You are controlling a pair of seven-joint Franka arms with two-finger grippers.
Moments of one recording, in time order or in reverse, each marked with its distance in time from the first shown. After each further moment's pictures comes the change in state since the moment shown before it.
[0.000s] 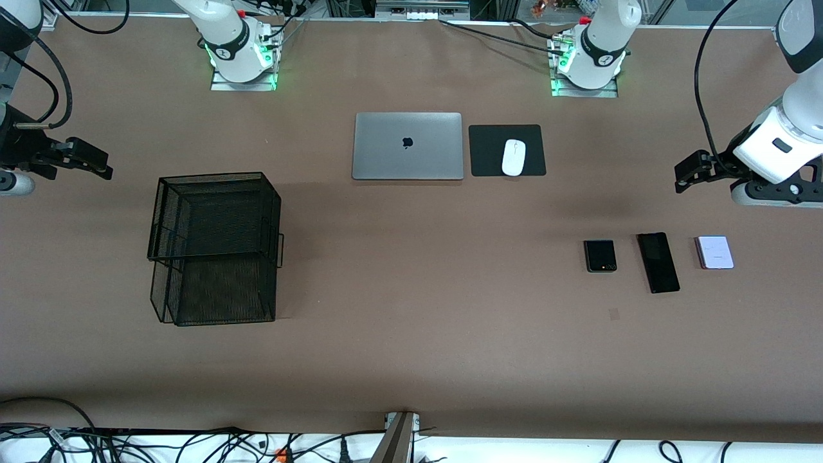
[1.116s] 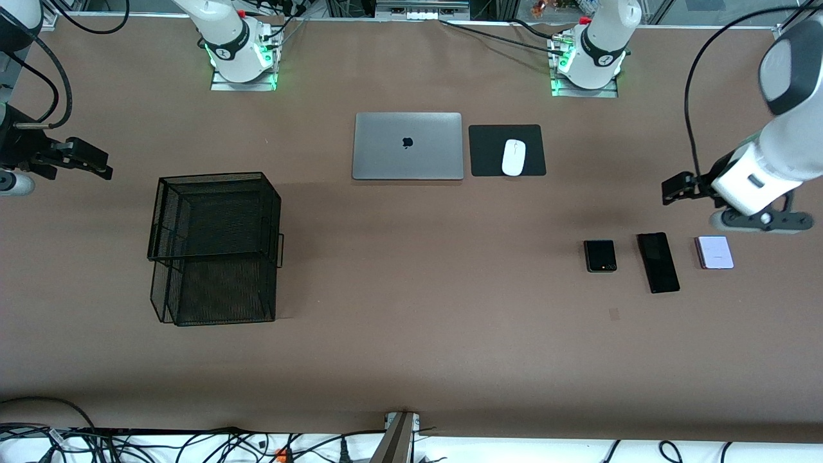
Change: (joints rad) left arm 0.004 0.132 0.001 0.028 0.000 -0.035 0.001; right arm 0.000 0.000 0.000 0.000 0.000 0.000 0.000
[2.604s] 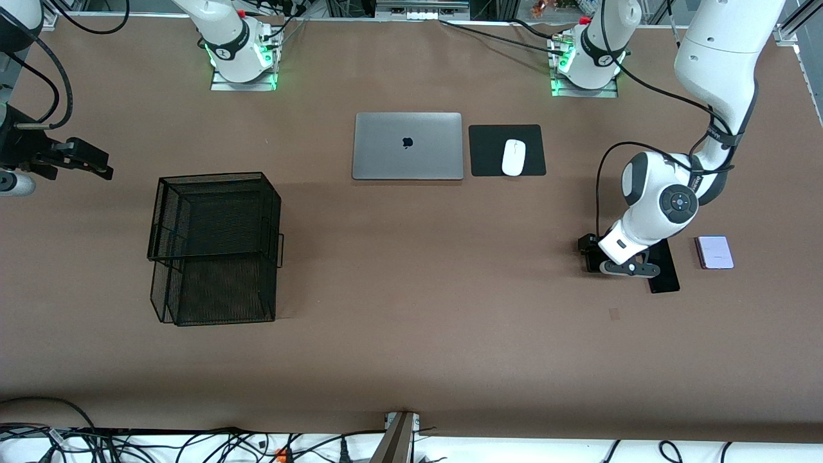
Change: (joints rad) left arm -0.008 0.376 -0.014 -0.399 0.000 0.902 -0.001; right arm 0.000 0.001 0.001 0.000 0.001 0.000 0.000
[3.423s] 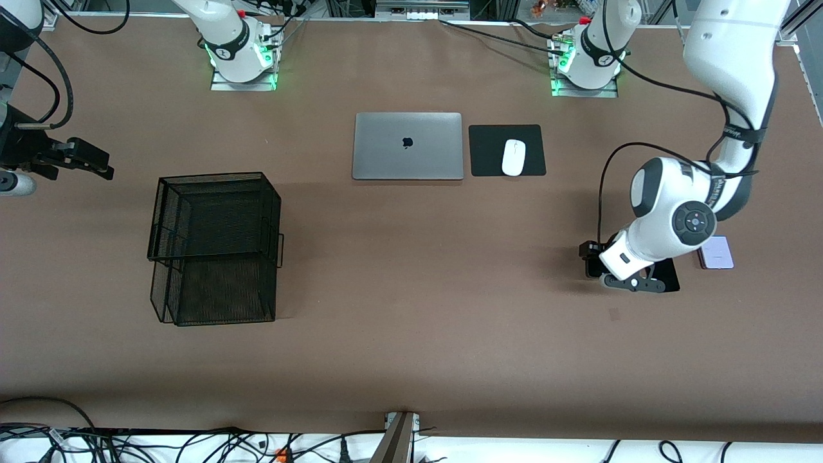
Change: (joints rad) left arm -0.002 -0.034 -0.086 0.316 0.000 -0.443 -0.018; right arm 0.000 0.000 0.001 0.000 0.003 0.000 0.000
